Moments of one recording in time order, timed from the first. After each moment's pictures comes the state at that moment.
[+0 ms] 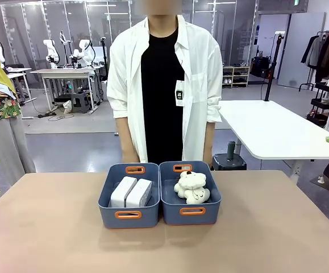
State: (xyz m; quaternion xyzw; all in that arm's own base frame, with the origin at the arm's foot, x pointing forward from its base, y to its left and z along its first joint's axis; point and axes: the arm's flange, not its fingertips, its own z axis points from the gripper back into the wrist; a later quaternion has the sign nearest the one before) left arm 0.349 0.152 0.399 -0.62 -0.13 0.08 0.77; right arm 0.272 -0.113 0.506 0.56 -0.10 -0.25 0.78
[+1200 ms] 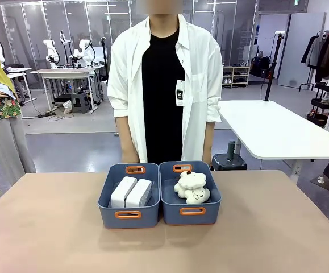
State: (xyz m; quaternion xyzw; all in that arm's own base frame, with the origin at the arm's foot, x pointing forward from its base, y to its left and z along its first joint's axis) left arm 0.349 0.152 0.400 -0.62 -0.13 0.08 0.77; right arm 0.268 -0.116 0.515 0.56 -0.11 -0.25 0.78
